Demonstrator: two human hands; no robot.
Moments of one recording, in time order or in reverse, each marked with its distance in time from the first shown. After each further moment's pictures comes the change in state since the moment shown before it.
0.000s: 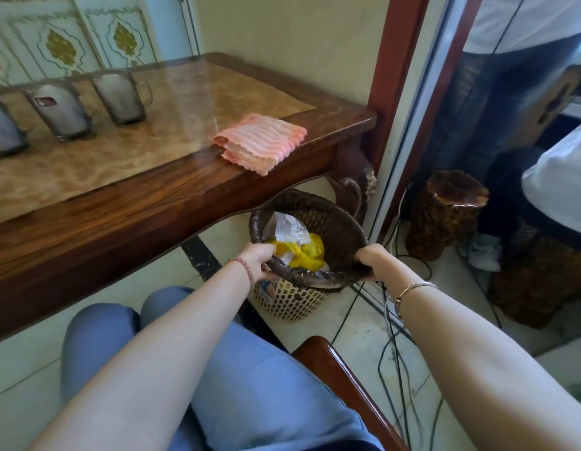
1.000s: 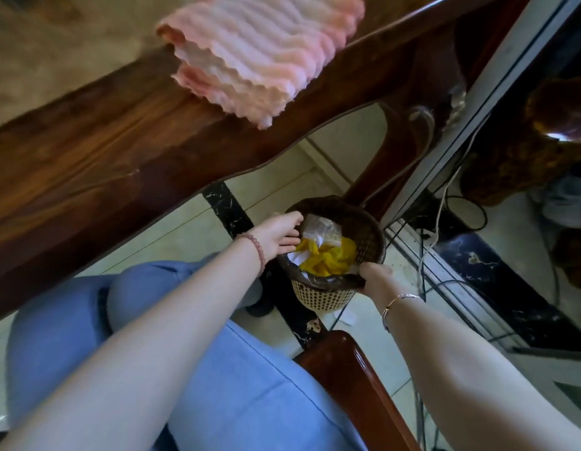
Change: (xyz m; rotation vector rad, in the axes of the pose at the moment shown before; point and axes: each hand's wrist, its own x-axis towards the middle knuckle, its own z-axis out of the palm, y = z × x) left_hand 0.120 -0.020 0.013 0.130 -0.089 -0.222; right_hand 0.110 0.085 0.128 0.396 -0.008 0.475
